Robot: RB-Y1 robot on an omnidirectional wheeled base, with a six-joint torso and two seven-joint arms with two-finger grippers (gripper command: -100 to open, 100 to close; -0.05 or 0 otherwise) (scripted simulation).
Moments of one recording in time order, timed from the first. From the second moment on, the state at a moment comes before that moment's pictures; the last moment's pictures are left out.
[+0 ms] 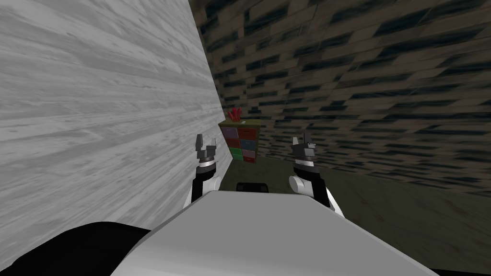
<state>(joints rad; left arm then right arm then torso) 0.53 0.02 -0.04 -2.35 0.01 -0.49 0.01 0.48 -0.03 -0.06 -2.23 -0.07 -0.46 0.04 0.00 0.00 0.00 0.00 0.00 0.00</state>
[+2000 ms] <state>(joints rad) 0.53 0.14 -0.05 -2.37 0.02 -0.32 0.01 0.48 -0.03 -0.06 -2.23 -0.07 -0.46 0.04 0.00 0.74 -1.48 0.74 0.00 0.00</state>
